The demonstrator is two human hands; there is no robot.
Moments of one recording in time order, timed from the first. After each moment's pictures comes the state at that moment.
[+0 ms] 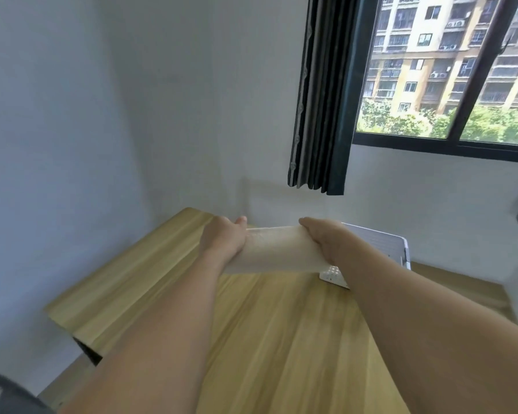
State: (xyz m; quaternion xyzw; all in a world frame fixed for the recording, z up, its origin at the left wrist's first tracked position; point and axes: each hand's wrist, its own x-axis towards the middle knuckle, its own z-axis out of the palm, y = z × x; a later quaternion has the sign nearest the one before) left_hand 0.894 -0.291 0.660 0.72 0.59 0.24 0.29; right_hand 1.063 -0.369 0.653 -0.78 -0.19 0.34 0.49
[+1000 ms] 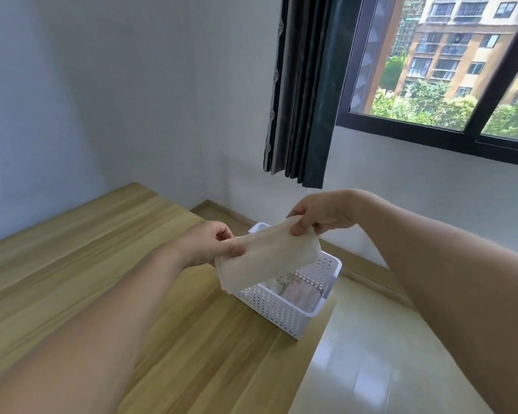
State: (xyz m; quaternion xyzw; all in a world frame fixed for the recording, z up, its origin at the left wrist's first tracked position) left_hand 1.254 -0.304 0.586 0.76 0.45 0.14 0.46; right_hand 1.505 -0.347 0.644 -0.69 -0.53 0.49 0.13
